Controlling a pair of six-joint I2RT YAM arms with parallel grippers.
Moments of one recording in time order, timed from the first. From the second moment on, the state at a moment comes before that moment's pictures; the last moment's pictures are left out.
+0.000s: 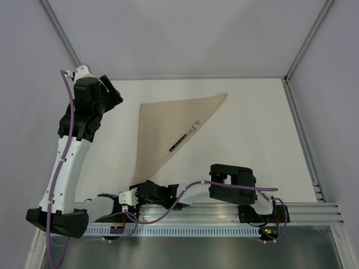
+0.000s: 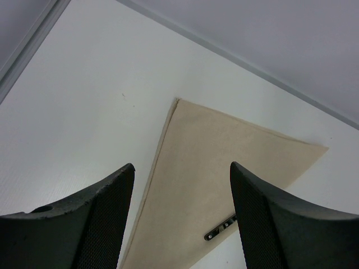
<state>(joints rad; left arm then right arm) -0.17 1.15 1.44 -0.72 -0.30 -0.51 1.47 2.11 1.15 0.49 0.17 -0.52</state>
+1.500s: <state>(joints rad) -0.16 1.22 1.41 -0.67 -0.23 -0.51 1.11 1.93 1.26 0.22 0.16 -0.21</state>
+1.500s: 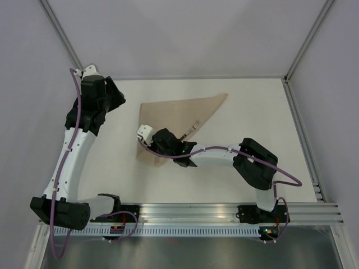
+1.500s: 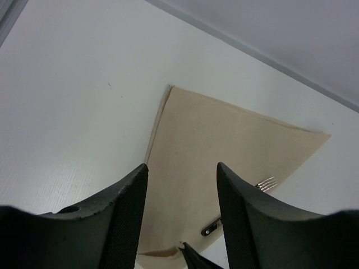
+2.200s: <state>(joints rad) -0.16 1.30 1.36 -0.60 -0.13 -0.51 0.70 1.93 1.26 0.07 0.12 -0.10</state>
